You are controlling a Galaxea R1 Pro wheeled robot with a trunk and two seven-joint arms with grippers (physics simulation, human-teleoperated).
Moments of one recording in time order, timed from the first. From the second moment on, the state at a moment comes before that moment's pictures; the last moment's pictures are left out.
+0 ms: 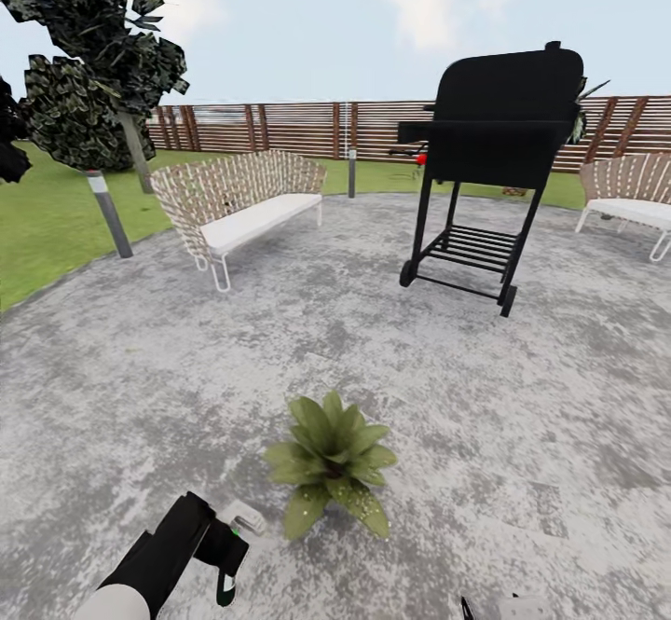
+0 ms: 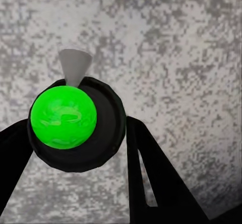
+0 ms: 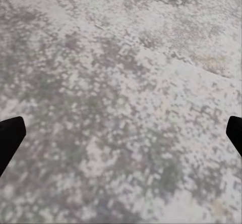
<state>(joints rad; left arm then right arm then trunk) -0.50 0.02 -0.02 -0.67 -0.56 0.70 -0.62 -0.30 -0.06 -0.29 -0.17 0.33 -0.60 -0.03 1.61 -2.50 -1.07</state>
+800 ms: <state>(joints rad) -0.50 0.03 -0.10 -0.67 -0.56 0.80 -0.63 -0.30 -0.06 -0.29 -0.17 0.33 -0.60 -0.03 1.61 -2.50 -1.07</state>
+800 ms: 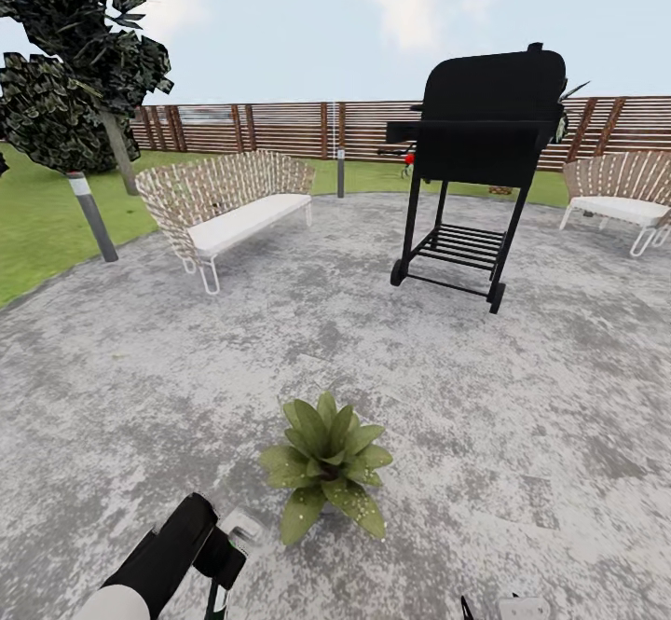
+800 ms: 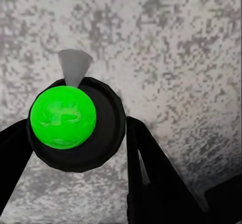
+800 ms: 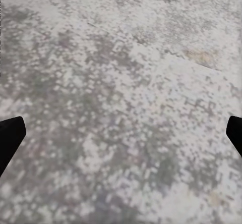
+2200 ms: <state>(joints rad) -0.55 0.07 -0.14 -0.64 -0.57 0.80 -0.73 -0.30 -0.06 -0.29 -0.17 0.33 -0.60 -0.03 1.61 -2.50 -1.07</state>
